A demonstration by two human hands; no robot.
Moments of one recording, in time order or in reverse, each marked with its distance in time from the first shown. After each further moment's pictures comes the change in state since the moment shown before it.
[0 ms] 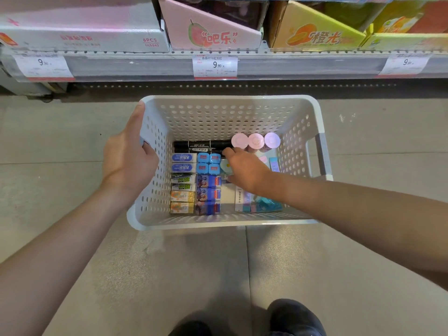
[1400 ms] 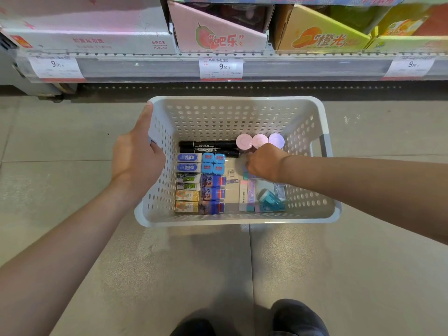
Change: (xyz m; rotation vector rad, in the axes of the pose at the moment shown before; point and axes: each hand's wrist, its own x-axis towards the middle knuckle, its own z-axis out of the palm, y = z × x) left_hand -0.003 0.004 -0.002 -0.029 -0.005 -0.016; right_hand -0.001 0.027 -0.027 -1.088 -0.347 -0.340
